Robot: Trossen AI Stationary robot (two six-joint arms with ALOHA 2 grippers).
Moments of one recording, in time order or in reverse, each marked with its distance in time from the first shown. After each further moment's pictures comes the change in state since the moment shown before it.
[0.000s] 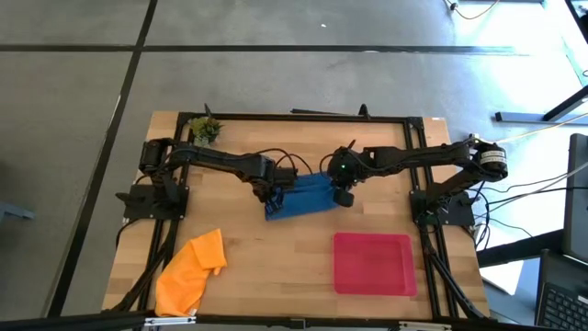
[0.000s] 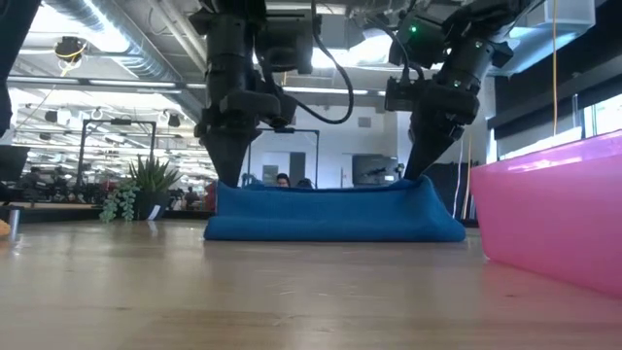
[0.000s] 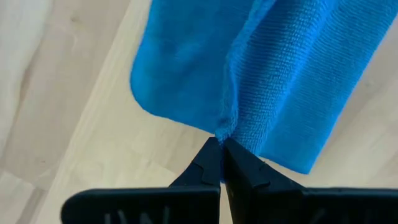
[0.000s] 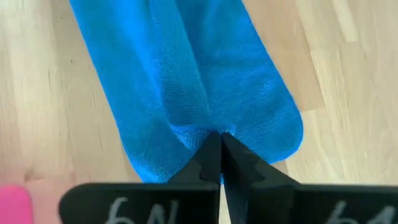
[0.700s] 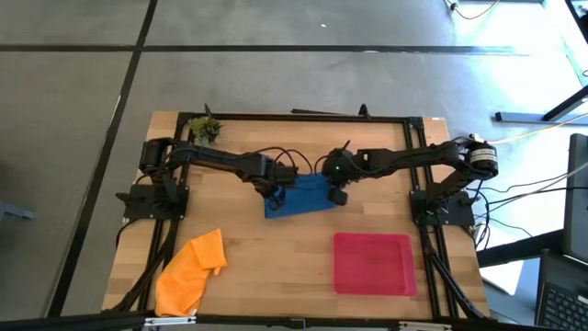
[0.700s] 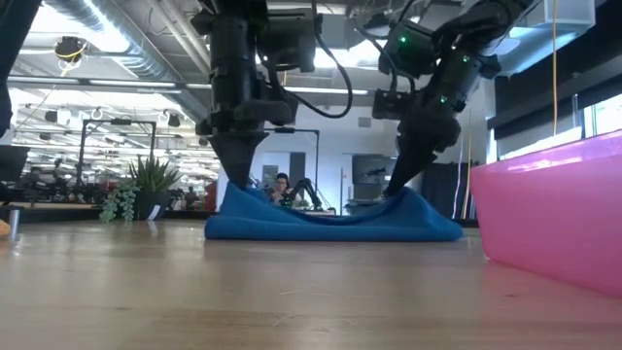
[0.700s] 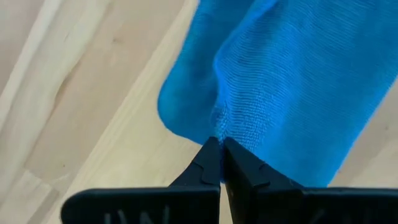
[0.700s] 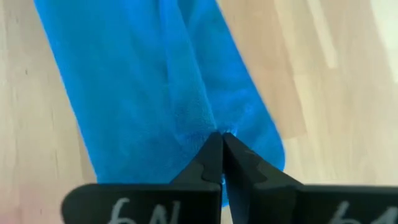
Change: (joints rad) left arm 0.012 0.000 0.000 0.032 -0.098 -0.083; right arm -0.001 0.082 0.002 0.115 0.099 -0.061
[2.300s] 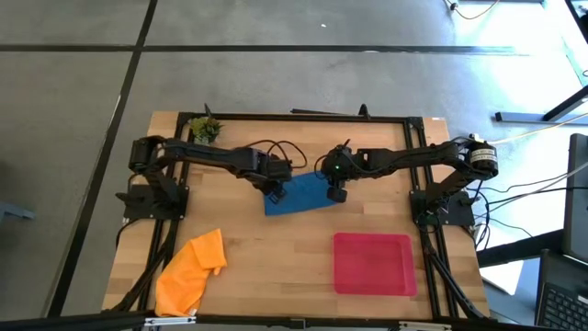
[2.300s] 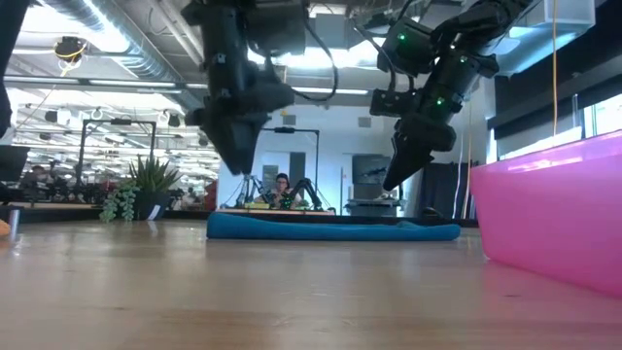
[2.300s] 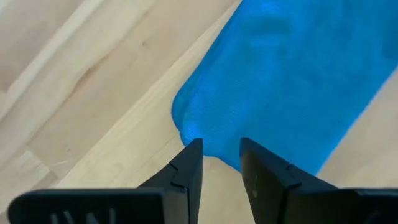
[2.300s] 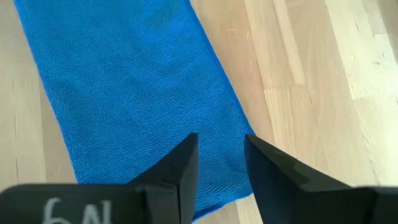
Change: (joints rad) left arm 0.023 -0.095 -0.039 0.027 -0.011 -0.134; right arm 0.000 0.001 0.005 0.019 0.076 -0.075
